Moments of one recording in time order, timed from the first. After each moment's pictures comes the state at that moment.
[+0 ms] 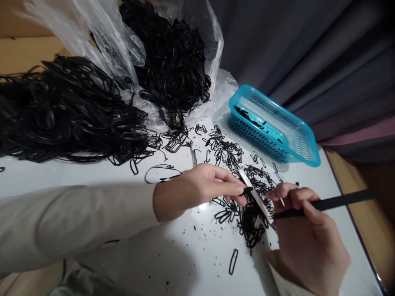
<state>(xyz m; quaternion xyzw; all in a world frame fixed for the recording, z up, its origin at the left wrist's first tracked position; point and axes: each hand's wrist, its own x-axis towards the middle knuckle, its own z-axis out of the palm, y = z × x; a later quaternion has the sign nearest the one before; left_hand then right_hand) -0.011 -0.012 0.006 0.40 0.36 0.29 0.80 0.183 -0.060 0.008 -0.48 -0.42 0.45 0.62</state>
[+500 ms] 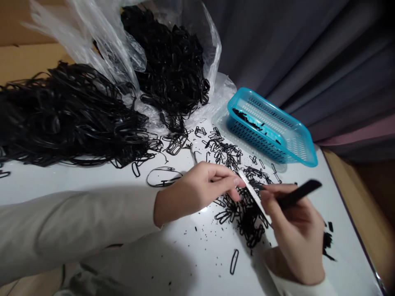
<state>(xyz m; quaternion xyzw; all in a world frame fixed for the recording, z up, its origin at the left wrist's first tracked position) -0.014 -0.012 -0.002 0.55 0.37 0.31 0.68 0.176 -0.058 0.006 -0.61 -0.61 0.22 0.45</state>
